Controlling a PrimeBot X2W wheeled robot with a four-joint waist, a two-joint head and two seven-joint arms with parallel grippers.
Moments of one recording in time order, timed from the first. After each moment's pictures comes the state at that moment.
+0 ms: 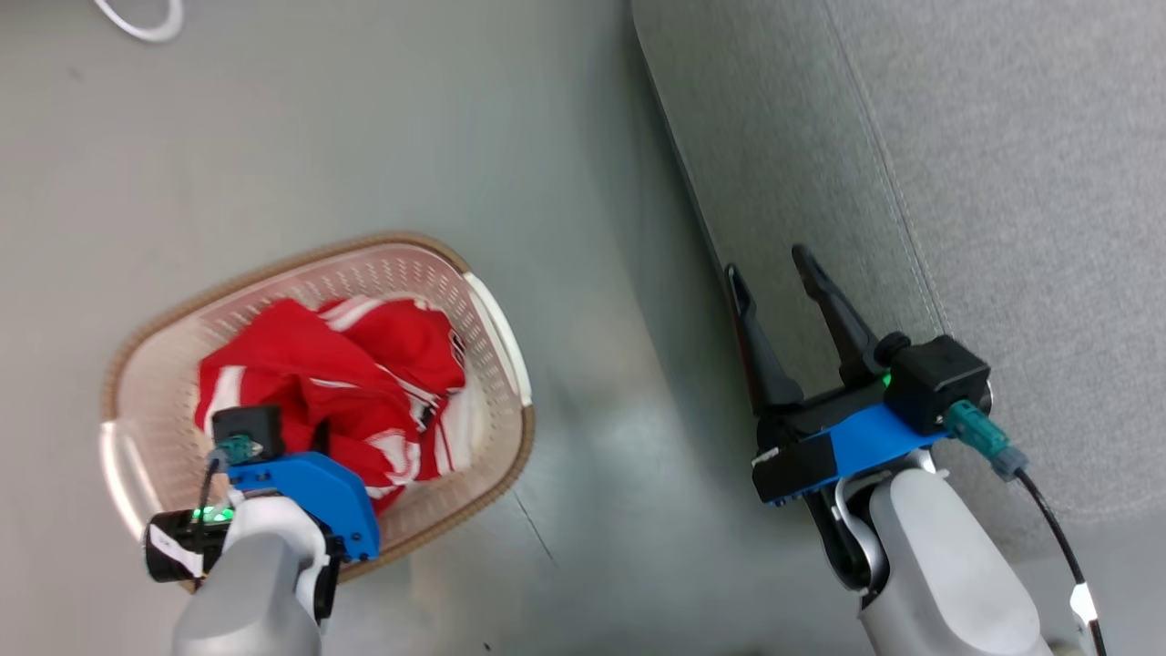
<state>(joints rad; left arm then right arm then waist) -0.68 0.08 -0.22 1.16 -0.33 0.03 -0.18 -0.44 -0.05 0.25 0.34 0.20 0.13 -0.26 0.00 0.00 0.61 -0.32</state>
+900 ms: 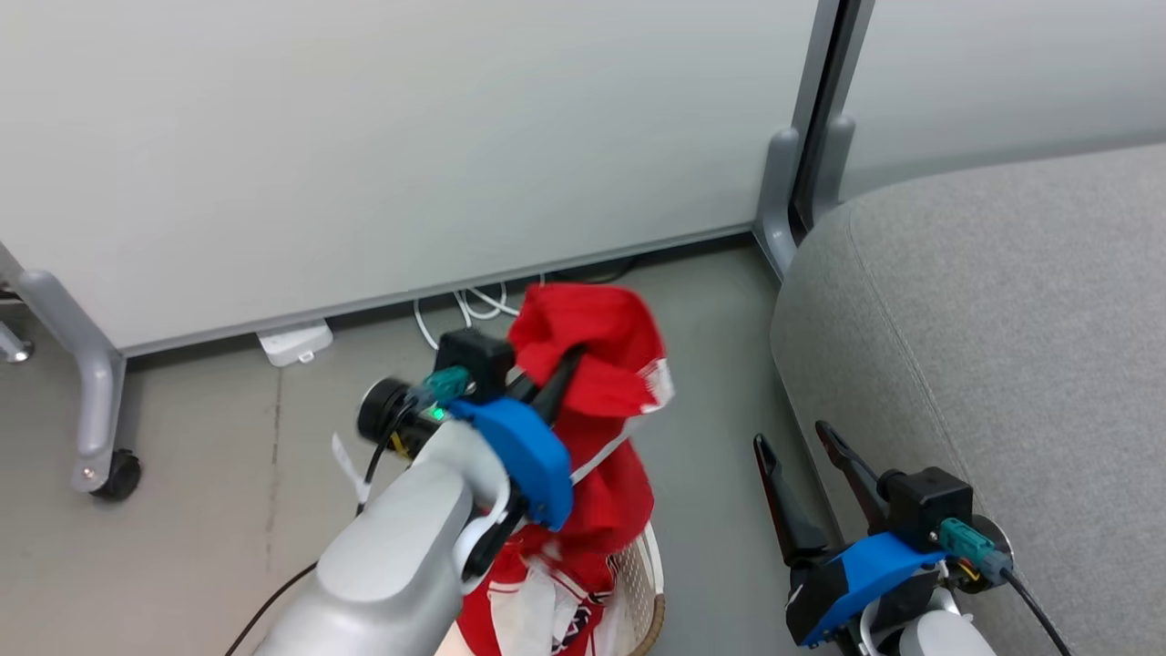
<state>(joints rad) -0.71 0.05 -0.76 0.78 -0.59 -0.07 -0.13 -0.17 -0.05 0.17 0.33 0.13 0.13 -0.11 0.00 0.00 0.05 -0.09</state>
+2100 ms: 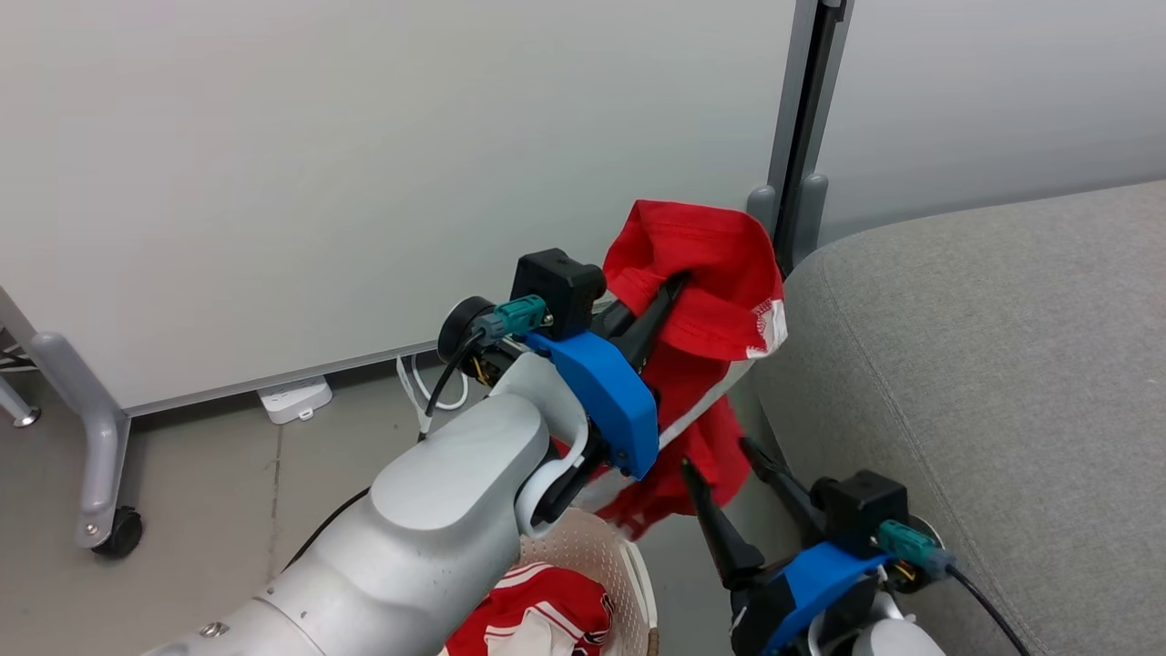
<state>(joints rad) -0.94 0.05 -1.09 0.67 -0.93 0.03 -0.19 -0.15 -0.05 0.31 0.25 0.21 0.13 -0.04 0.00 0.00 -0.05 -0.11</state>
